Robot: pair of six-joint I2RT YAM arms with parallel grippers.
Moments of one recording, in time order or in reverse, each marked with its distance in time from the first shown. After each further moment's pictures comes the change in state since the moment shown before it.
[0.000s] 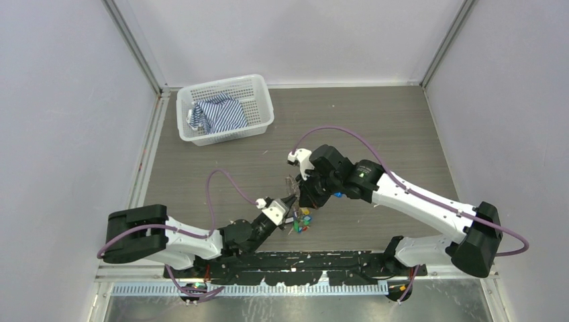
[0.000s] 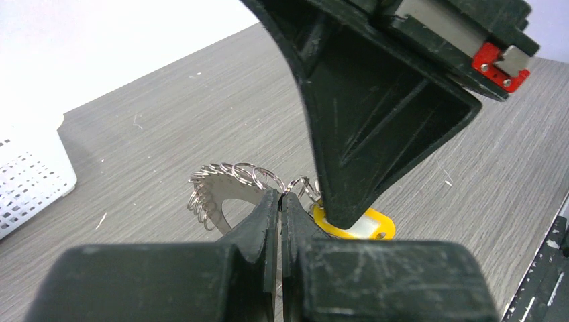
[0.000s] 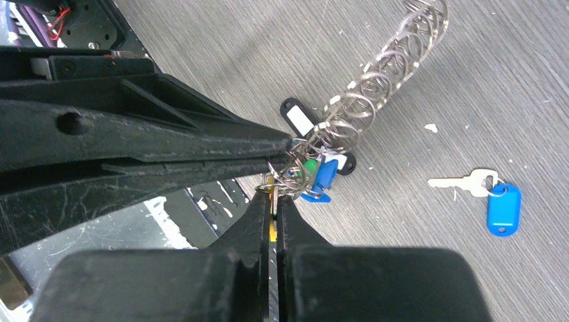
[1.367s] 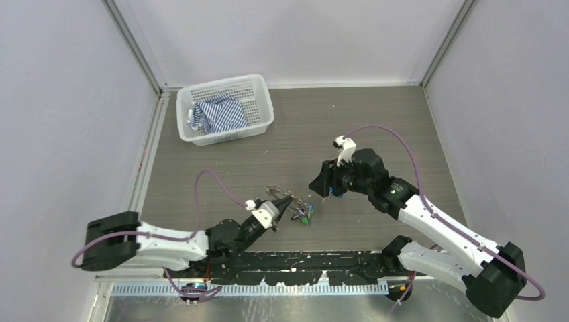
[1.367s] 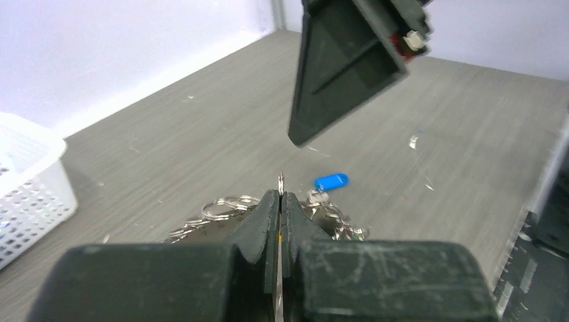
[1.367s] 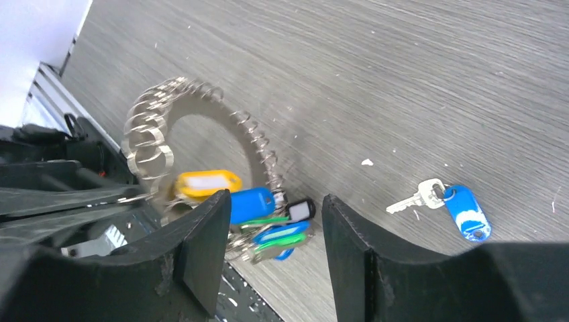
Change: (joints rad) left arm -0.005 -0.127 -0.026 -0.047 0.058 0.038; right arm -0.219 -0.307 -0.327 0.372 0.044 0.241
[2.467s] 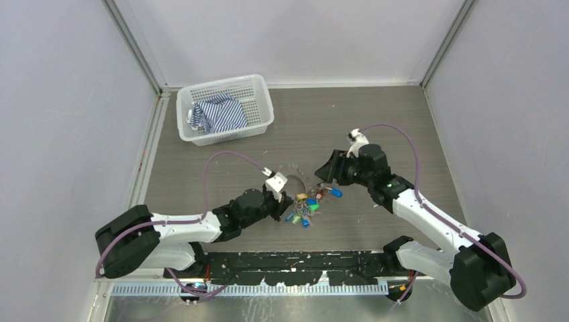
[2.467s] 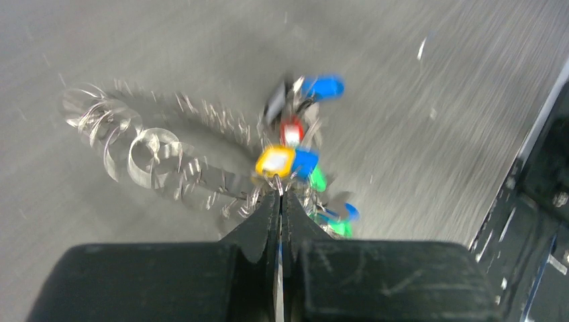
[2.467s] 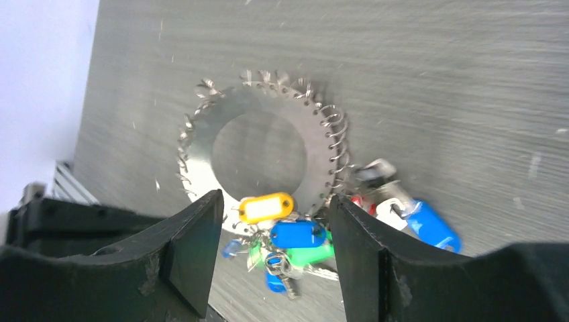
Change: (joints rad) left arm 0.362 0.061 0.192 -0.616 0.458 -0.446; right arm -0.285 0.087 -0.129 0.243 -0.064 0.190
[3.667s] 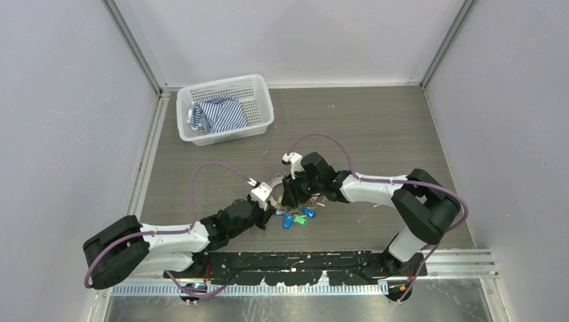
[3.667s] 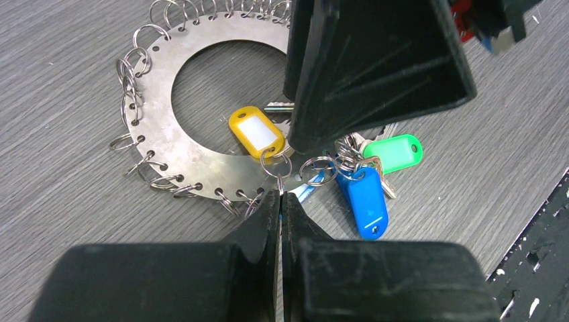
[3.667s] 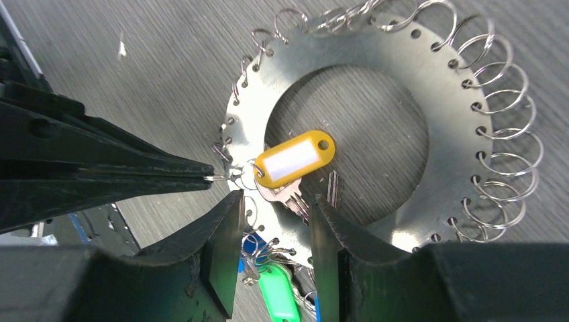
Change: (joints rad) left arm 0.020 -0.127 -0.230 -0.043 -0.075 -0.035; right arm 0.387 0.554 0.171 0.157 -0.103 -0.342
